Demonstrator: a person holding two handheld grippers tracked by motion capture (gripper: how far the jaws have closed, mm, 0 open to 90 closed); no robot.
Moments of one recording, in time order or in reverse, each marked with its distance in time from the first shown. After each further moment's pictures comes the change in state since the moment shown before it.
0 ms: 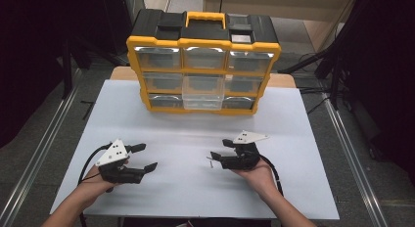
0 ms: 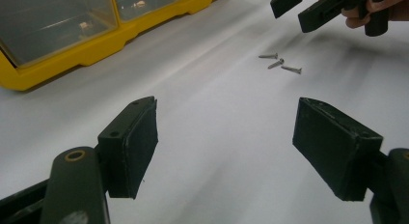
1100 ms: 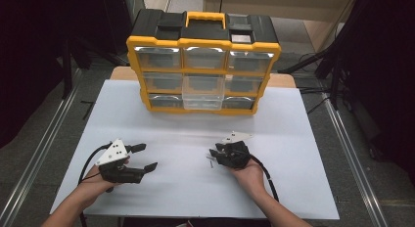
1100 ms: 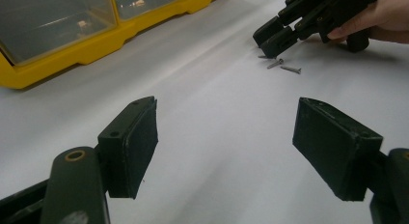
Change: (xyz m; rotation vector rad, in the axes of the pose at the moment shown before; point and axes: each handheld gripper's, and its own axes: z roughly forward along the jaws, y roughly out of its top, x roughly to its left) left arm 0.002 -0.001 0.000 -0.003 -0.011 -0.009; right arm 0.003 -0.004 0.033 0.132 -0.111 -0.021
